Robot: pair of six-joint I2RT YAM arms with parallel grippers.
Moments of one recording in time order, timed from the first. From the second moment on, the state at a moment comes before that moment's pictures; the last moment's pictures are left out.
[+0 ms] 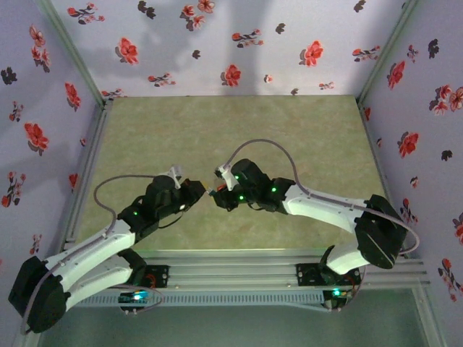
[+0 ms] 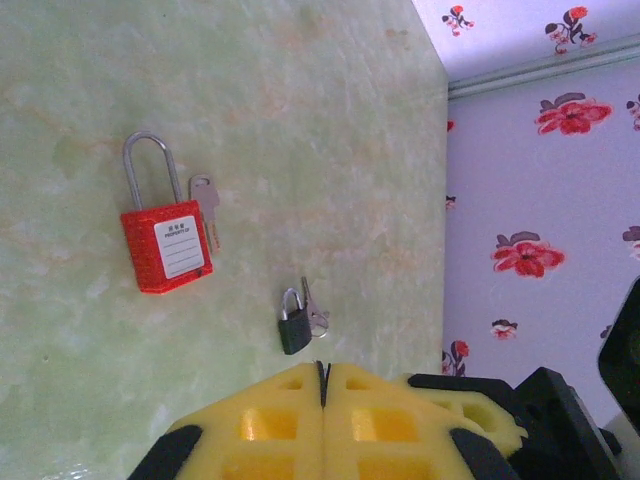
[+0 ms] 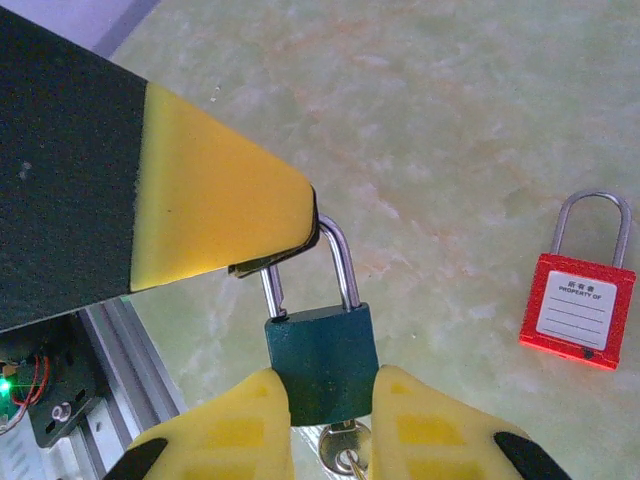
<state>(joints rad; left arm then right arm) -0.75 0.92 0.48 0.00 0.08 -1.21 0.96 1.44 0.93 -0.20 -0.23 0.34</state>
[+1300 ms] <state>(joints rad) -0.79 0.90 0.52 -0.11 0.02 -1.19 0.92 1.37 0.88 -0.19 -0.36 0.29</state>
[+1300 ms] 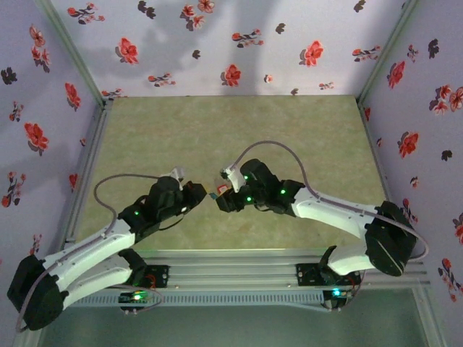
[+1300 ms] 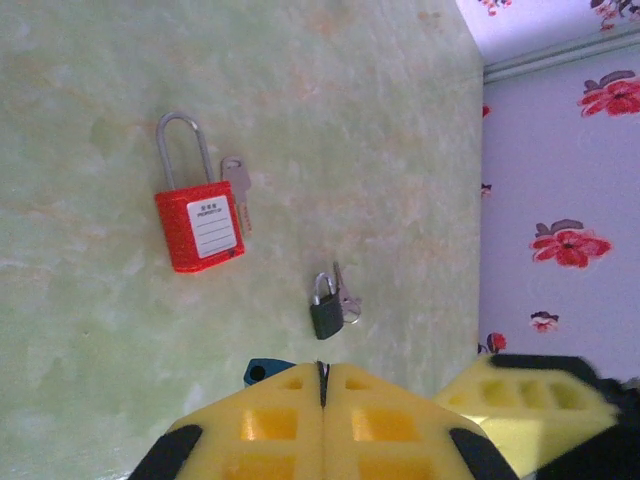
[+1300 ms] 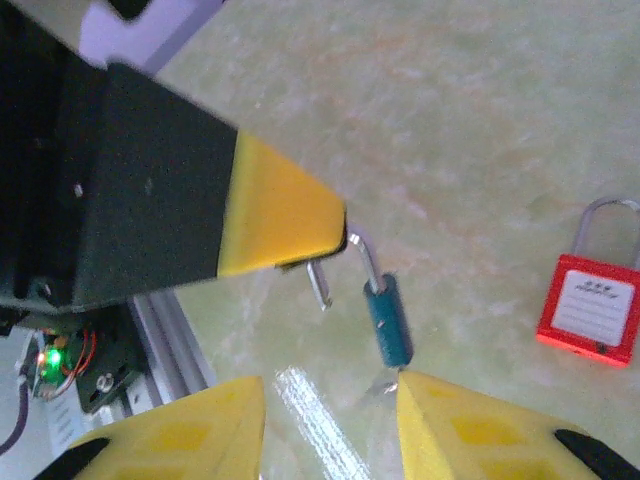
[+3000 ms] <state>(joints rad) -0.79 0.87 0.57 -0.18 0.09 -1.15 0.92 1.34 0.82 -0.11 -0.38 0.27</state>
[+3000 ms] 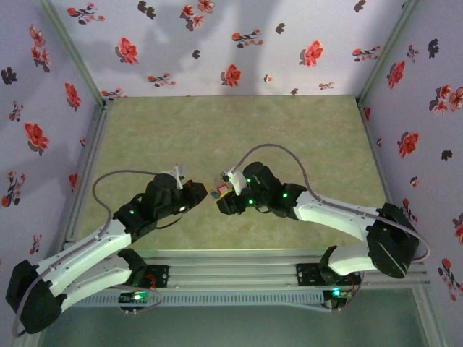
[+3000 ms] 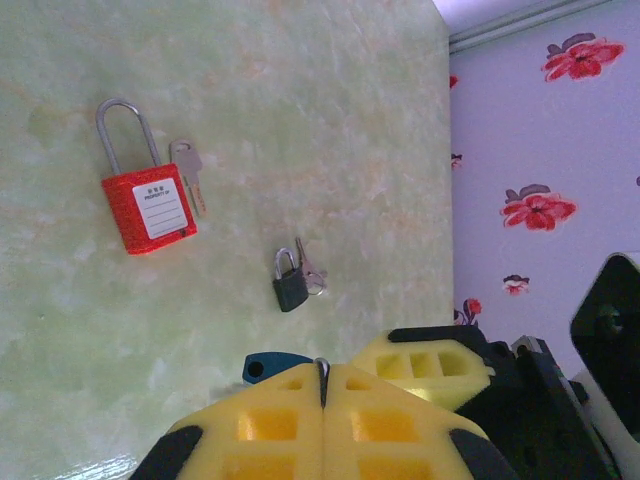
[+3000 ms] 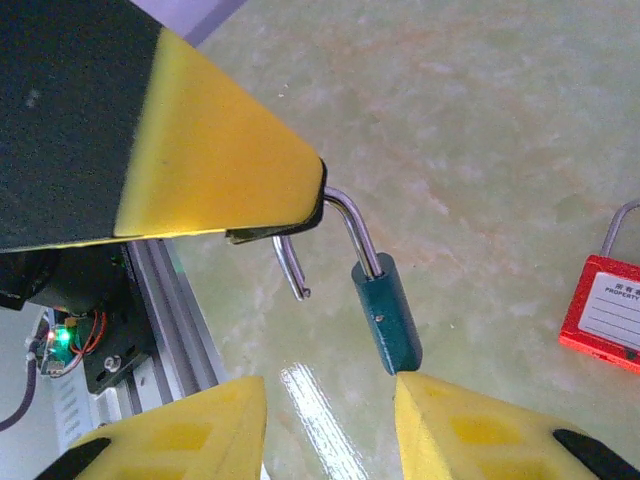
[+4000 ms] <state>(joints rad) -0.79 0.87 0.58 -0.21 0.14 -1.14 0.92 1.32 0.80 -0.08 -0.30 0.25</state>
